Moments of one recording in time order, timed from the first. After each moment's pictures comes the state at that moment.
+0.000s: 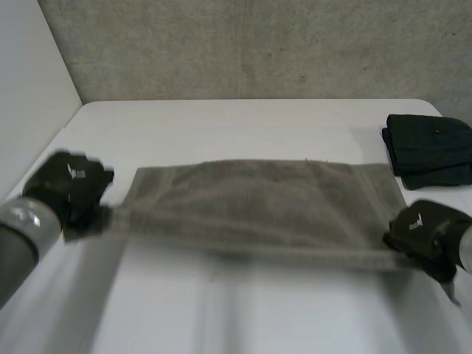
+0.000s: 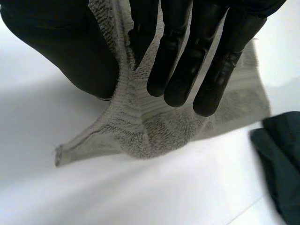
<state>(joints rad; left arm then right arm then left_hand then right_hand) 4.44 -1.56 -1.78 3.01 -1.58 3.82 1.66 -1.47 1.71 0.55 1.33 1.97 1.13 1.20 1.20 1.20 0.97 0.99 1.17 1.18 1.19 0.99</state>
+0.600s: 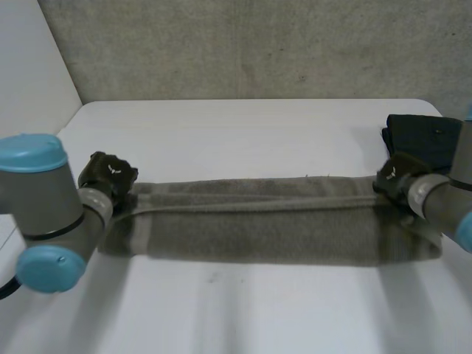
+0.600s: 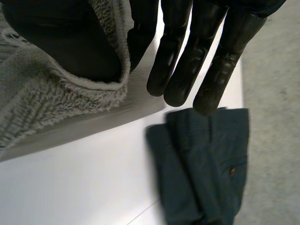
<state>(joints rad) 4.39 -2.04 -1.56 3.29 -1.68 3.90 1.76 -1.04 1.34 0.23 1.51 1.89 1.13 1.20 1.20 1.20 0.97 0.99 1.17 1.18 1.19 0.99</state>
